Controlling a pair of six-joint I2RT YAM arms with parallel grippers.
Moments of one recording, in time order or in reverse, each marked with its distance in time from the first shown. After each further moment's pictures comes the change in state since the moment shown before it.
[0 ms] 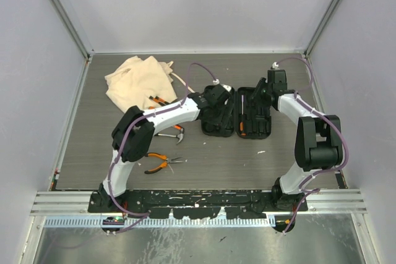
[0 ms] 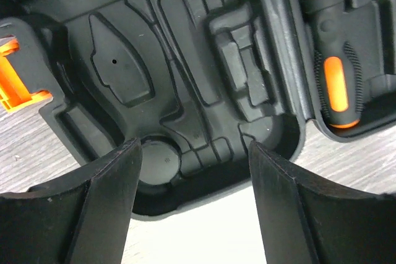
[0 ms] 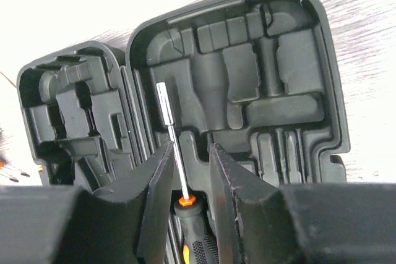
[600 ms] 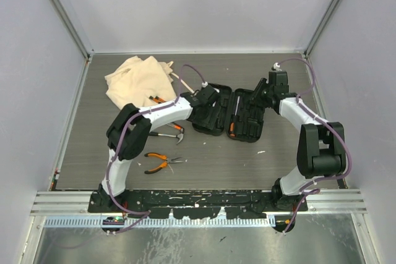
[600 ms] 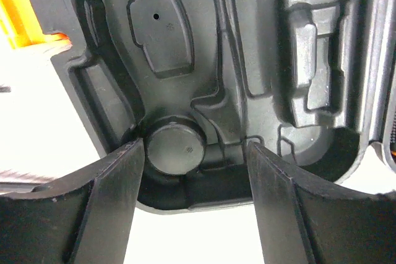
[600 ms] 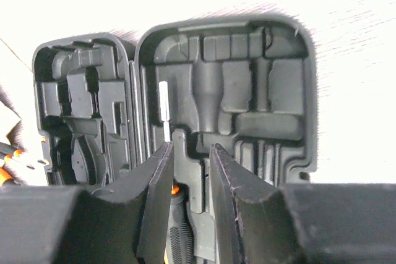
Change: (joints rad) left arm 0.069 0.006 -0.069 -0.051 -0.042 0.050; right arm 0.000 -0.076 -0.058 0.014 -0.025 0.017
